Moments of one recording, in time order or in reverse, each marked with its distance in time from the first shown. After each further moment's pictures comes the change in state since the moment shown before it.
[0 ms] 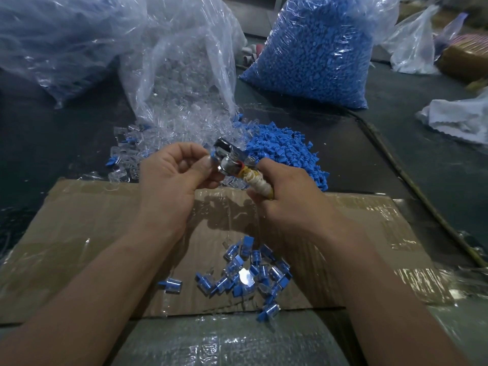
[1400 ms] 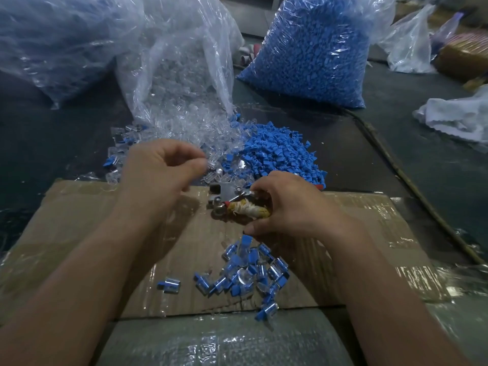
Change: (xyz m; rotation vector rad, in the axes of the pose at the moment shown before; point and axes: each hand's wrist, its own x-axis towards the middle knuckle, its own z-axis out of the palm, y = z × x) left_hand 0.009 0.000 -0.022 0.431 0.005 0.003; right_hand 0.005 0.013 -0.001 -0.205 -0.222 0.037
